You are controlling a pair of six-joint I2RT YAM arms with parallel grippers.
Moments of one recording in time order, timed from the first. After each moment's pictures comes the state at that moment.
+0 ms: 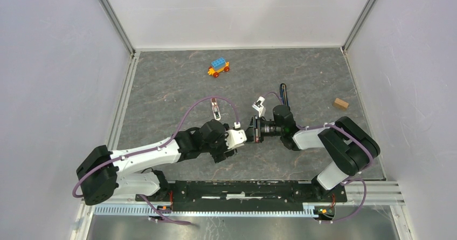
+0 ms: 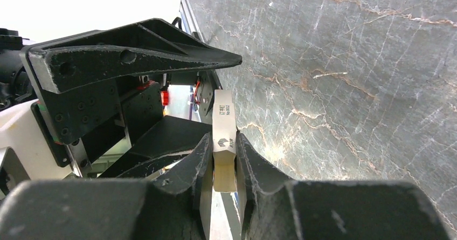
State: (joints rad) left arm -1.01 1.19 0.65 -0.28 0.04 0.31; right arm 0.59 1.60 0.46 0.74 -0.85 0.92
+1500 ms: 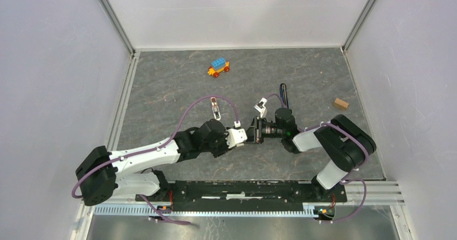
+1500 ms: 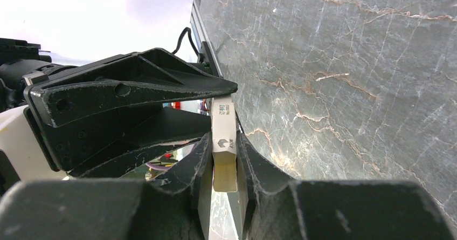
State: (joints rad) left arm -1.01 1.18 0.65 -0.24 0.03 0.31; right arm 0.59 1.63 0.41 0.91 -0.84 1.02
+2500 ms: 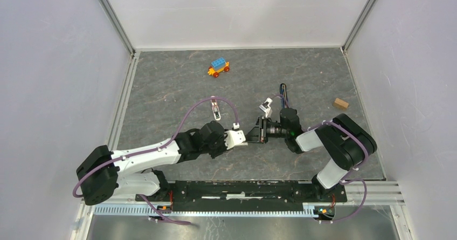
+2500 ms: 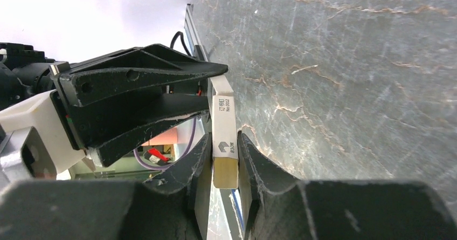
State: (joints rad) left arm -1.01 1.19 0.63 -0.26 -0.01 0.32; right arm 0.53 1.65 0.38 0.94 -0.87 1.01
